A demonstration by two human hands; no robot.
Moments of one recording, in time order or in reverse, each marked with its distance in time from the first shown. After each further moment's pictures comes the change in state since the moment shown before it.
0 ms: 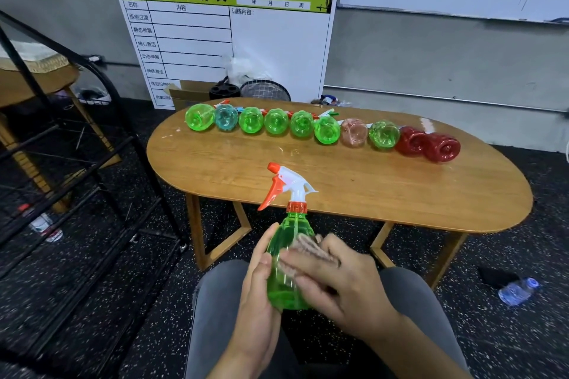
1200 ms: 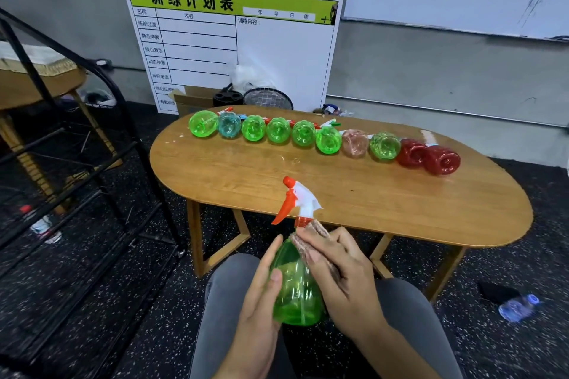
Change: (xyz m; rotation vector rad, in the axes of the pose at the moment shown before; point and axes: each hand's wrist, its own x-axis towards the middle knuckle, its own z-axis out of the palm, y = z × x) left_hand -0.003 -0.002 -0.002 0.005 -0.059 -0.021; right_hand 0.008 -0.002 0.011 0.317 0.154 0.386
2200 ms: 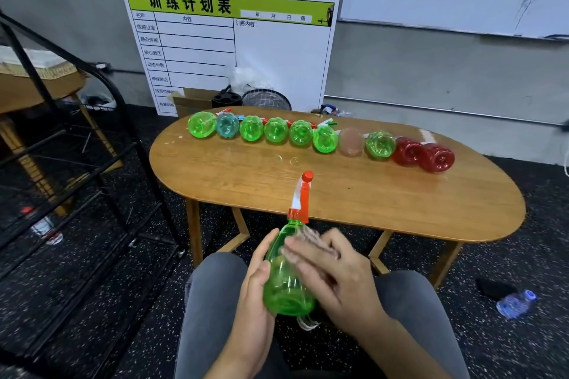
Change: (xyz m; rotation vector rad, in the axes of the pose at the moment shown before) left_hand -0.001 0.007 0.008 0.051 0.084 0.013; right_hand -0.003 0.003 -0.012 -0.189 -0.055 -0.268
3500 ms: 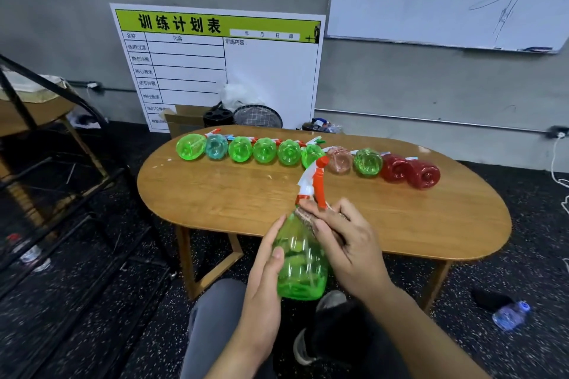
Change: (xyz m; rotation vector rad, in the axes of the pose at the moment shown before) left_hand 0.048 0.026 0.040 0.179 -0.055 0.138; right_hand 0.073 0.026 -0.046 -0.030 0.115 0.095
